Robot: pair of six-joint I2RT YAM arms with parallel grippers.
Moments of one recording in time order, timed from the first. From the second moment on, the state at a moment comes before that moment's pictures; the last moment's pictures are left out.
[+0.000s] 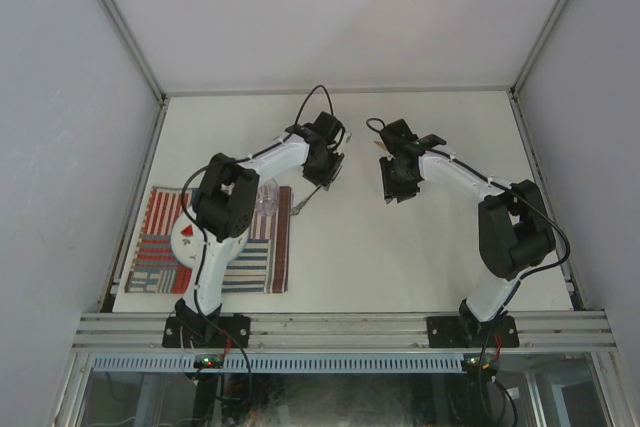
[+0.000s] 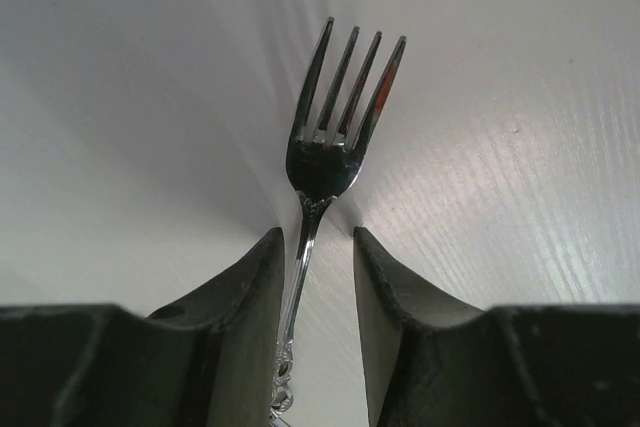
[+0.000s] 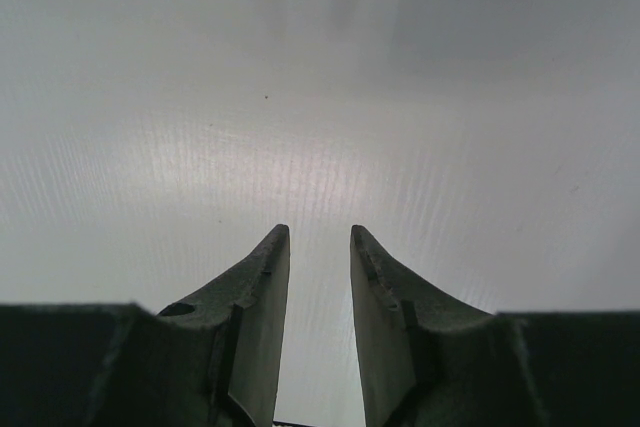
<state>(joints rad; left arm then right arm) -0.59 2.22 1.75 -0.72 0.02 -0.09 0.46 1.72 1.27 -0.80 0.05 0.35</state>
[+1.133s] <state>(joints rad) -0.59 2.28 2.07 -0.97 -0.23 -0.10 0.45 1.74 1.29 -0.78 0.01 0.33</state>
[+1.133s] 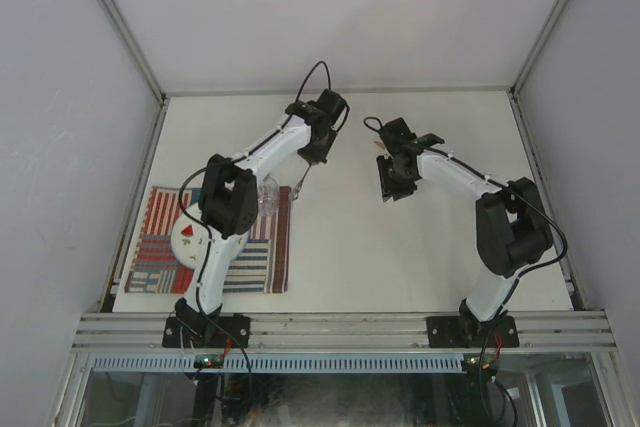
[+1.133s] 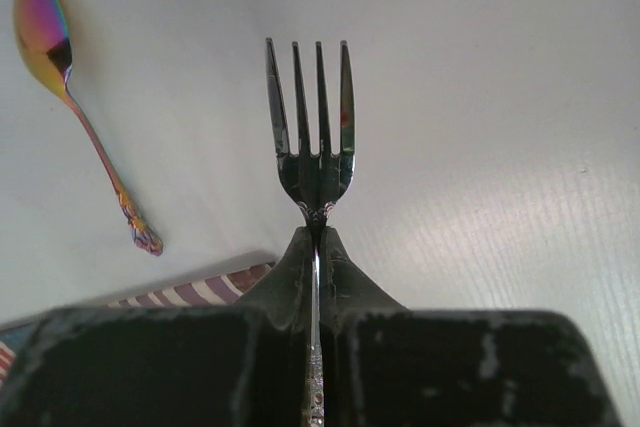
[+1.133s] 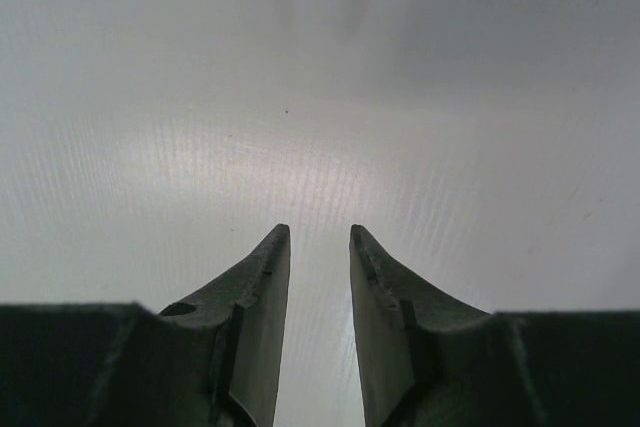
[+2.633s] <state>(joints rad) -0.49 2.19 2.17 -1.02 -0.31 -0.20 0.43 1.81 1.36 -0.79 -0.03 0.27</state>
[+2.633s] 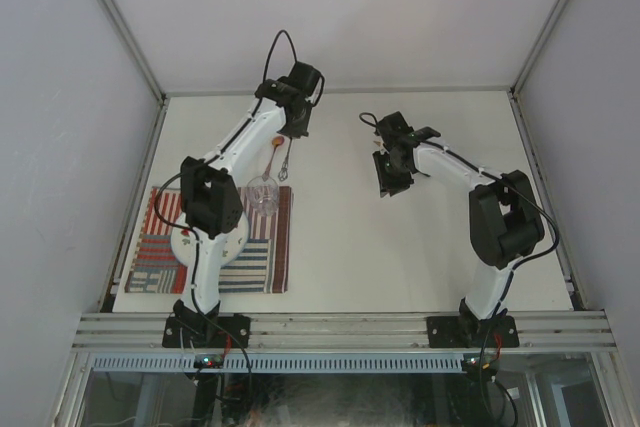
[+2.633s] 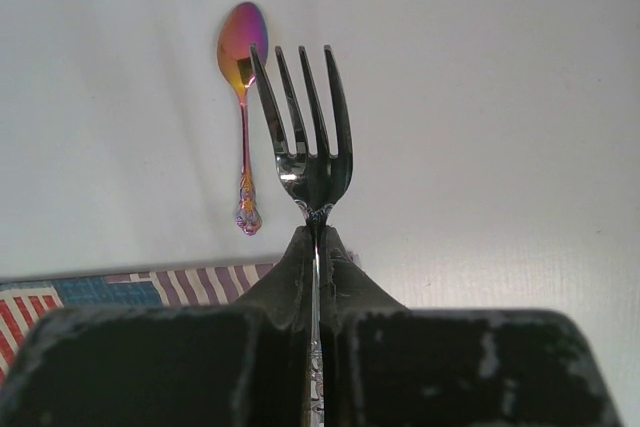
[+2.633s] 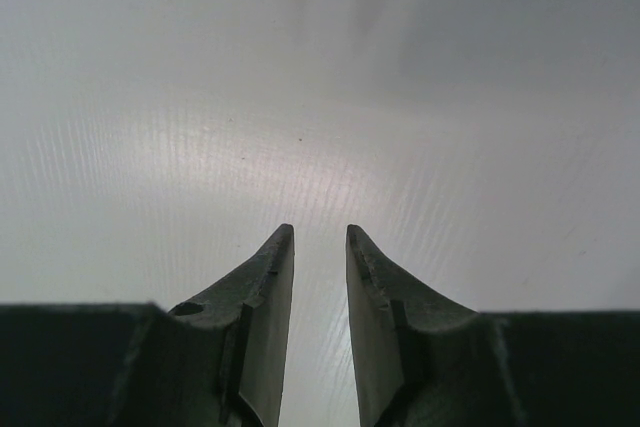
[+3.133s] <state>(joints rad) -0.42 2.06 2.13 -1.03 -0.35 -0.20 0.43 1.87 1.44 -0.81 -0.04 0.26</state>
